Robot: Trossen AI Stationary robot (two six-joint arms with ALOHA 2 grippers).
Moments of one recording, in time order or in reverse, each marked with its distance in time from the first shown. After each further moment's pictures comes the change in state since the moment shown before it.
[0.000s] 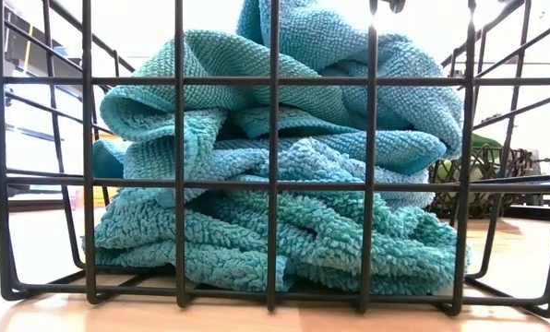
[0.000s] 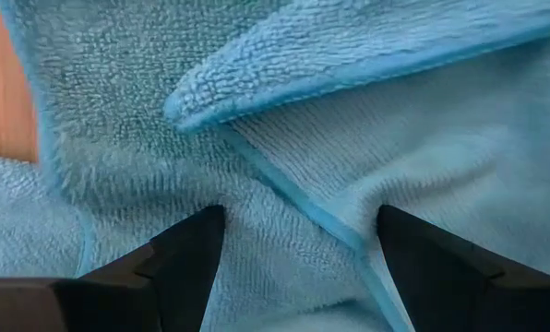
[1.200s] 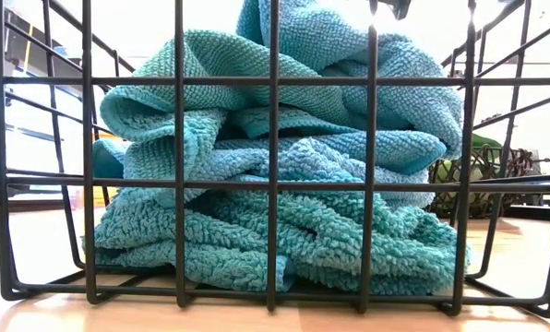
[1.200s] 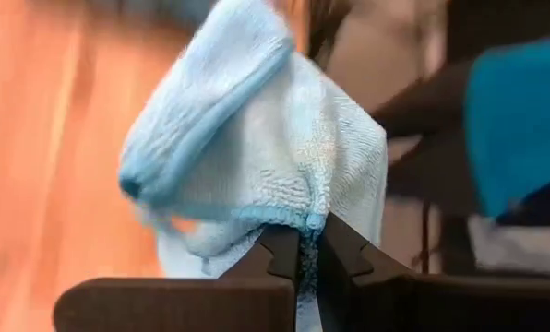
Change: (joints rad) left arm 0.003 -0.611 0.041 -0.023 -0.264 0.203; right arm 0.000 0.000 0.000 -0.036 -0.053 0.143
